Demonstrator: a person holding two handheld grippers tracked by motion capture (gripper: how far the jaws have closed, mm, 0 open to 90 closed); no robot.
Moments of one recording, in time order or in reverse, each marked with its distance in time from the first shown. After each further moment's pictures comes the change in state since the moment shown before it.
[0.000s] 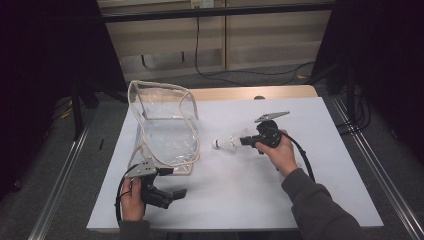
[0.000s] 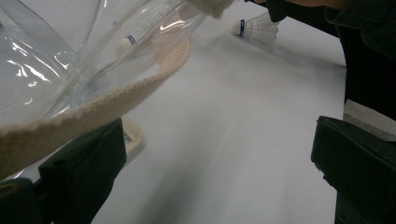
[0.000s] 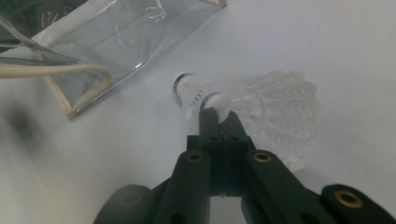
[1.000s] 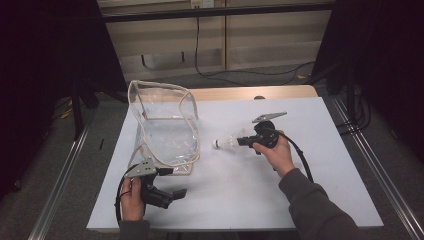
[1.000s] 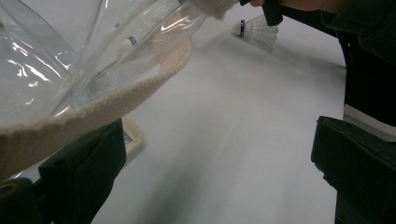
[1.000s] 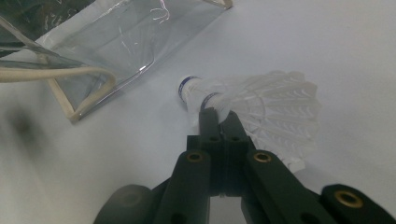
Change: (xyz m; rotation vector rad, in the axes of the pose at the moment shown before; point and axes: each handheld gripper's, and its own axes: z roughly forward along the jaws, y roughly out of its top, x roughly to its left) left arm 0.000 0.000 0.000 -0.008 0.001 -0.007; right arm 0.002 0.000 0.008 -0.007 0.016 0.003
